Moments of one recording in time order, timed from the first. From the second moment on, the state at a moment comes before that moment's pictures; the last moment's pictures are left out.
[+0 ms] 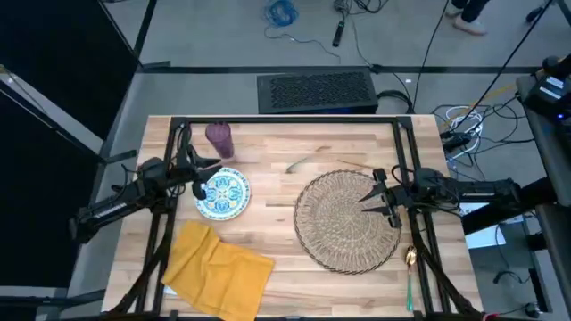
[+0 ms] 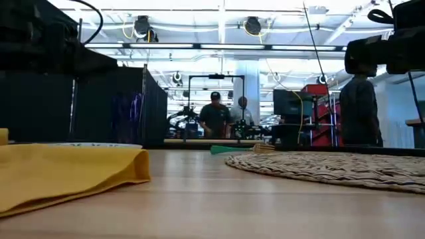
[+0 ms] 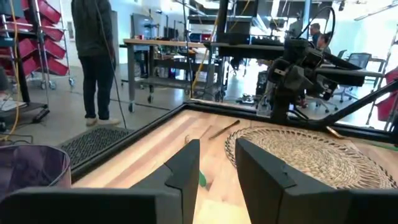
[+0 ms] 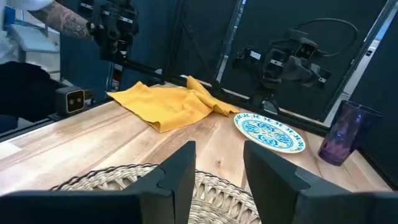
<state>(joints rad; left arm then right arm) 0.48 0.00 0.01 0.05 0.20 -0.06 -0.03 0.09 0.03 0.03 -0.32 -0.27</state>
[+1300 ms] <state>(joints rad) 0.48 0.20 0.37 0.12 -0.04 -0.25 -0.03 0.10 0.03 0.68 -0.12 -0.16</state>
